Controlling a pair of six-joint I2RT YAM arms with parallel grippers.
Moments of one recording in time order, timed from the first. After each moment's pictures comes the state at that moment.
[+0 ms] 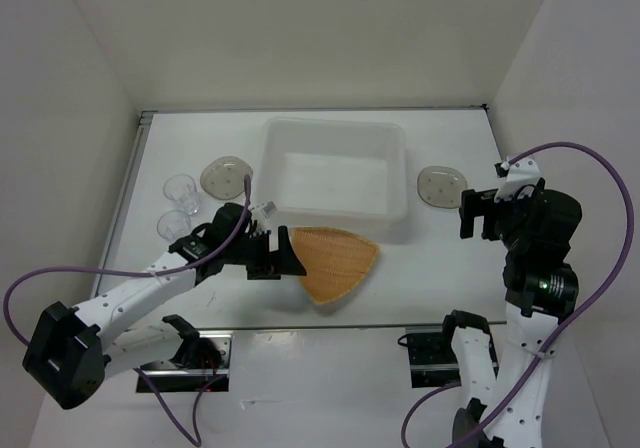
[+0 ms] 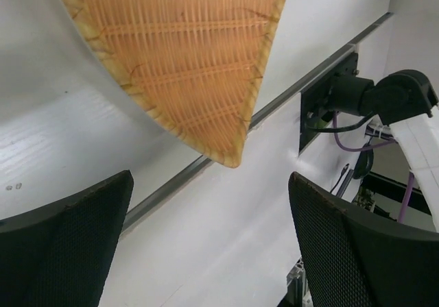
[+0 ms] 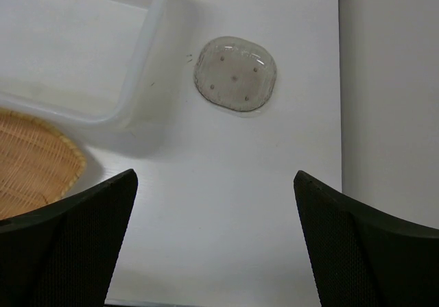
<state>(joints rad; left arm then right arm) -0.58 1.06 0.65 -0.37 0.49 -0.74 -0.29 0.67 1.14 -0.90 -0.30 -0.28</state>
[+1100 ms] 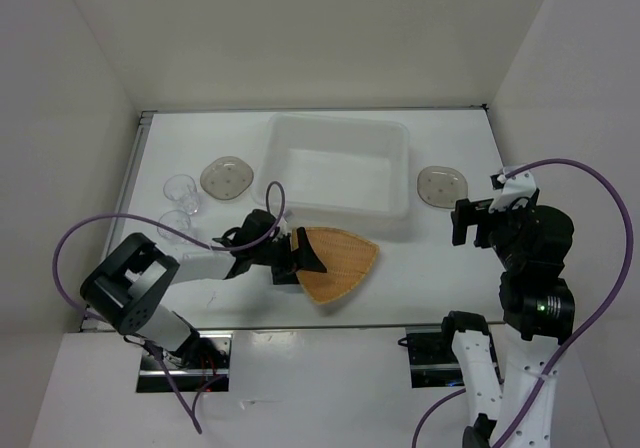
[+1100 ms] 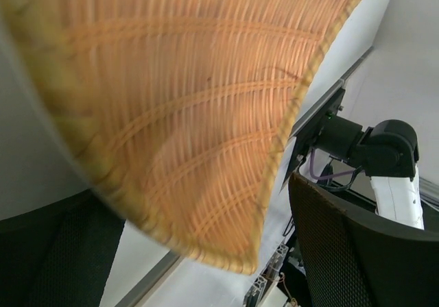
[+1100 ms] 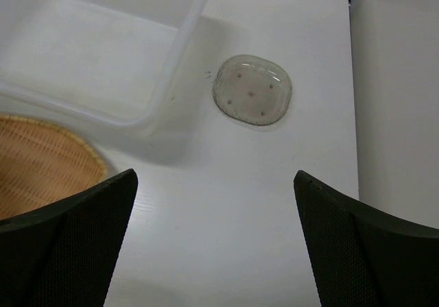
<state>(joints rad) -0.61 1.51 0.53 0.20 0.54 -0.98 -0.18 0.56 1.07 -0.85 -0.24 -0.19</state>
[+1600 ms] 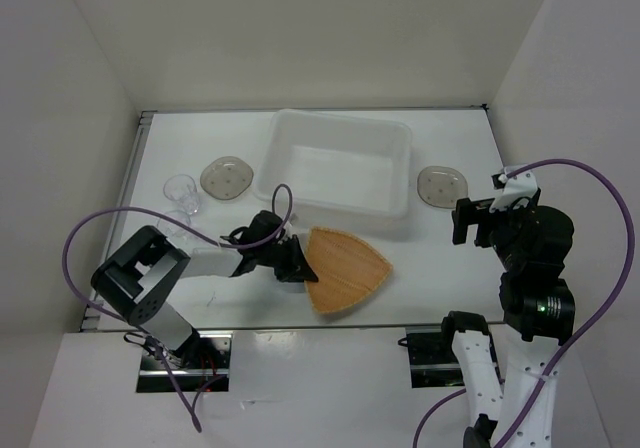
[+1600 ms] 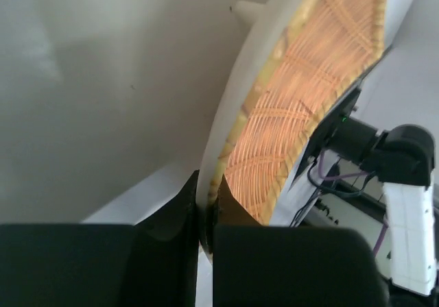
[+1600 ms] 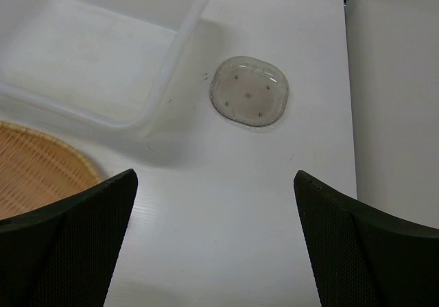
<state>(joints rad) -0.63 1.59 0.56 0.21 0.54 -0.98 -0.17 0.55 1.07 -0.84 -0.22 -0.18</state>
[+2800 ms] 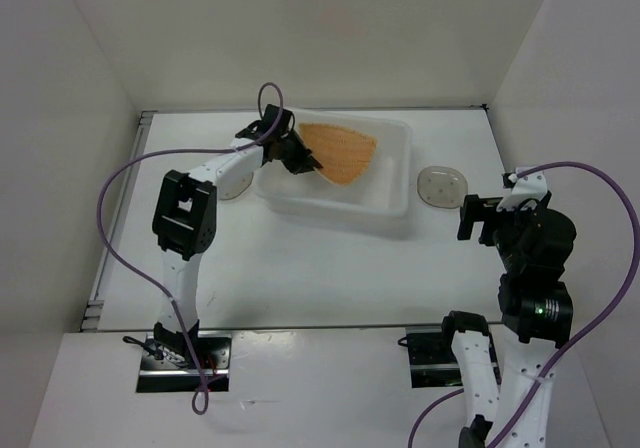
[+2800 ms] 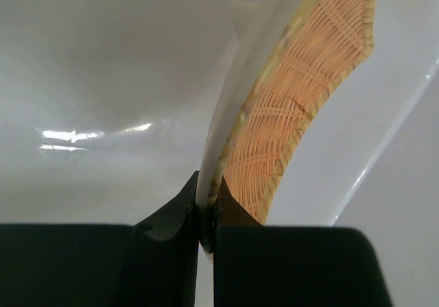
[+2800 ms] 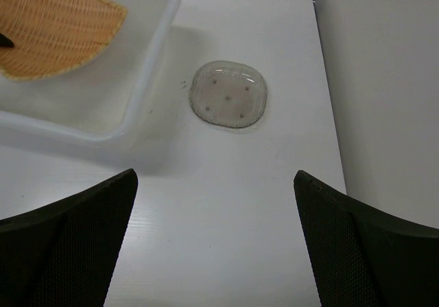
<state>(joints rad) -0.38 2.10 1.71 -0.46 0.32 -1.04 -0.20 0.54 1.05 -0.81 -0.15 -0.14</state>
